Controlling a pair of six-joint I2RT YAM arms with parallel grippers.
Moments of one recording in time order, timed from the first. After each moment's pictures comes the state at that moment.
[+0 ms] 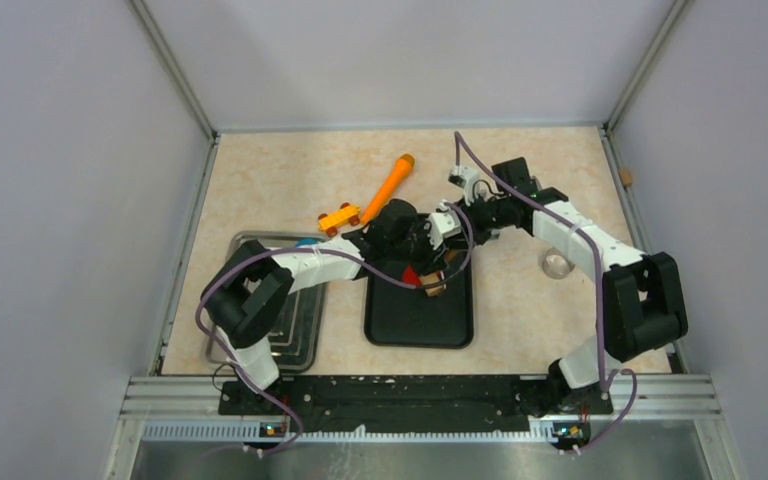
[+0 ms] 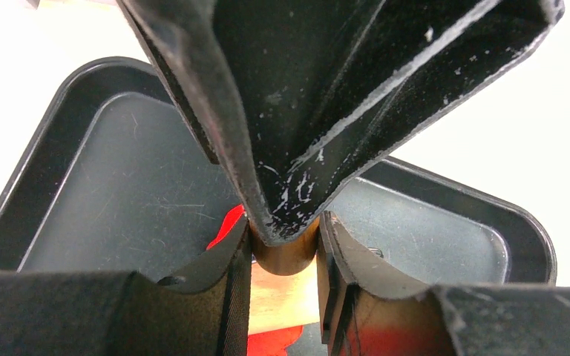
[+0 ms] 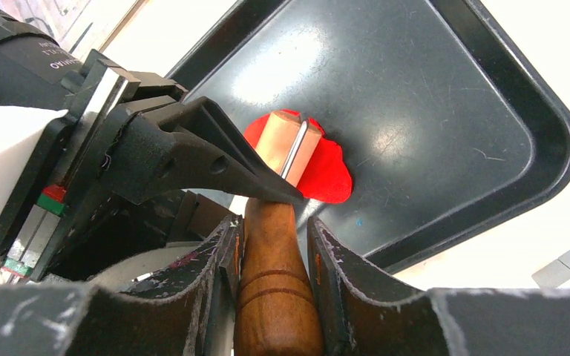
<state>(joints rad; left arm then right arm) -0.79 1.77 1.06 0.14 0.45 0.18 0.35 1.55 1.12 -0.52 -0.69 -0.20</state>
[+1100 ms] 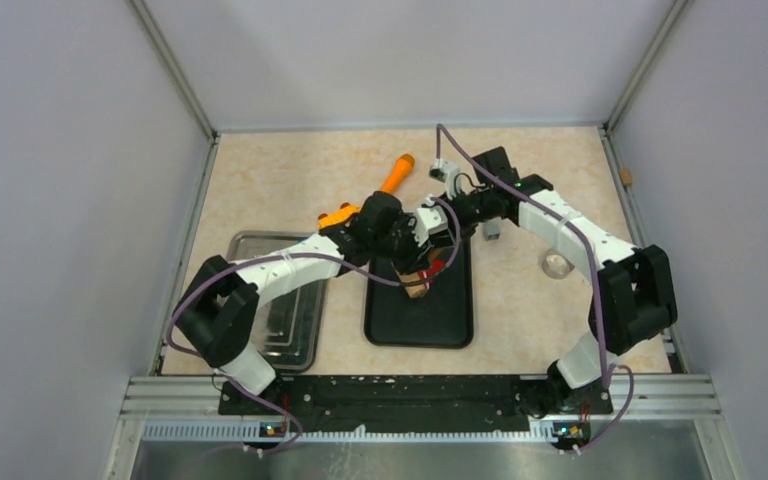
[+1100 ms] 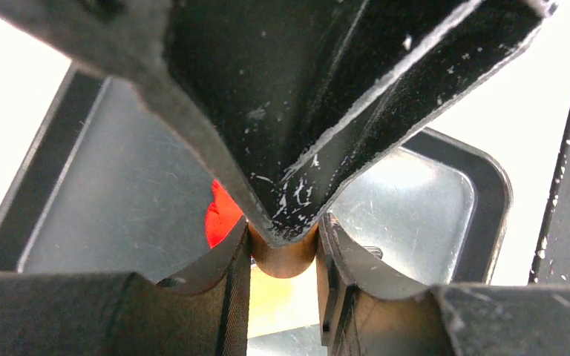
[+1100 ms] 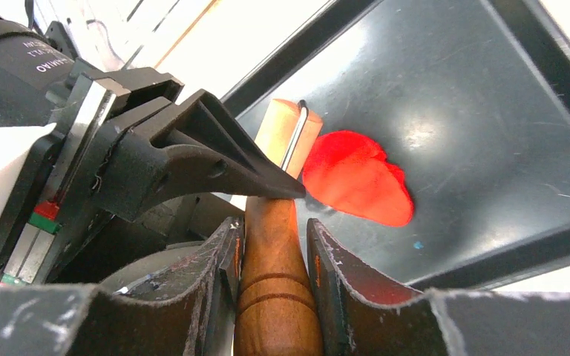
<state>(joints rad) -0.76 1.59 1.02 -0.09 0.45 0.21 0.46 1.61 1.26 -0.62 -0.70 -0.11</state>
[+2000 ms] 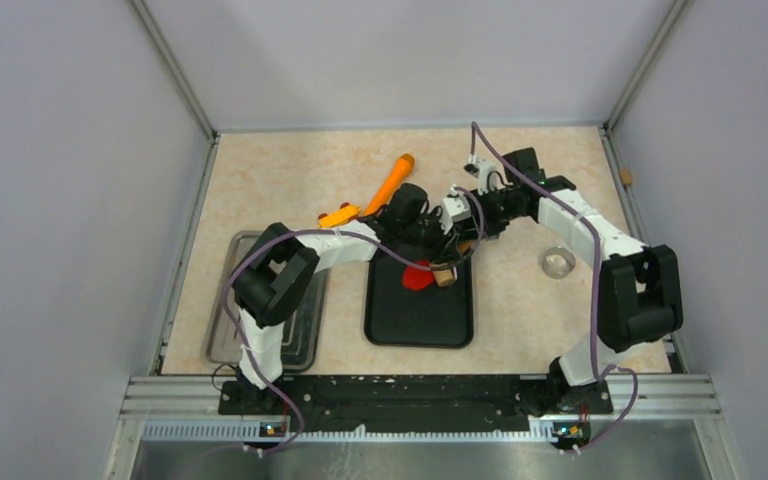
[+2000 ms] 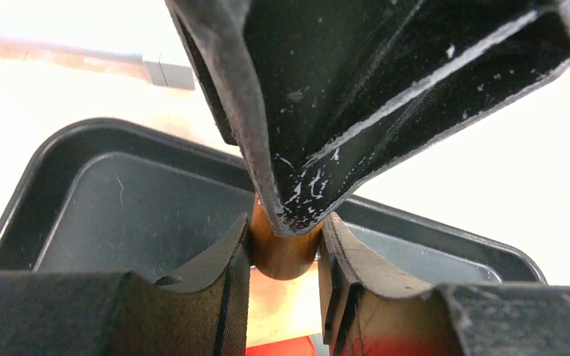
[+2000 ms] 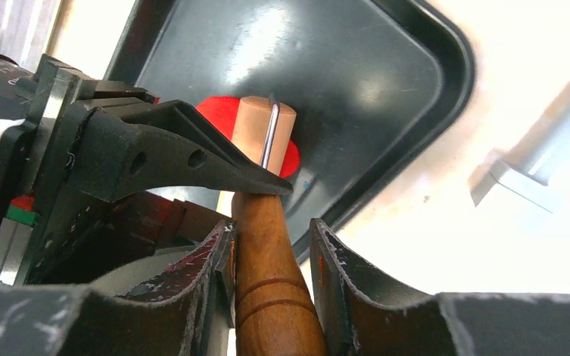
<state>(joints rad) -0.76 1.94 1.23 0.14 0.60 0.13 0.30 1.61 1.20 -0.63 -0.55 -0.09</state>
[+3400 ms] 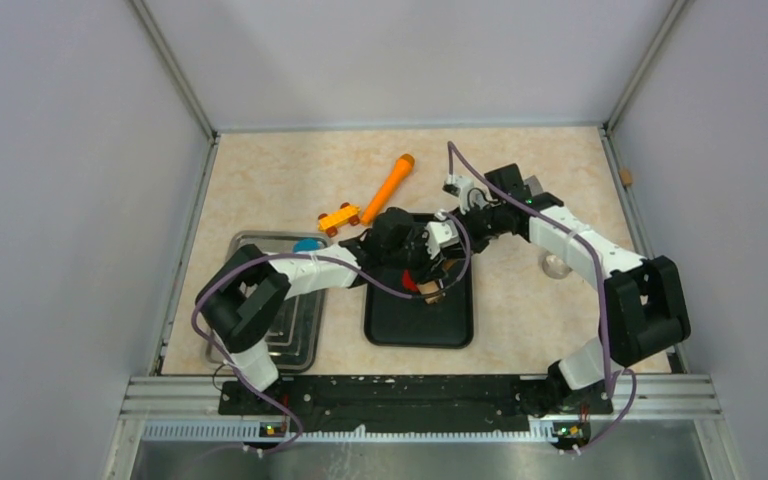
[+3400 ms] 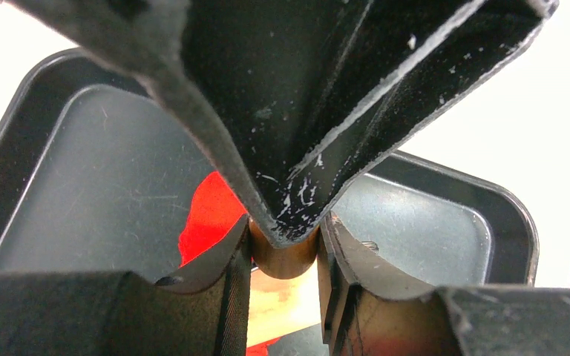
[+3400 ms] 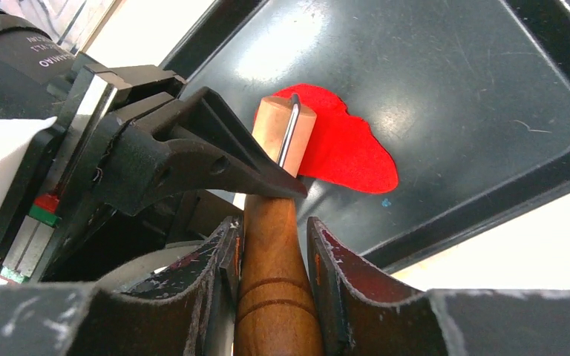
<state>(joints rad) -0.82 1.74 0.99 0.19 0.47 0.19 0.40 1.53 1.10 -0.56 -0.63 -0.17</state>
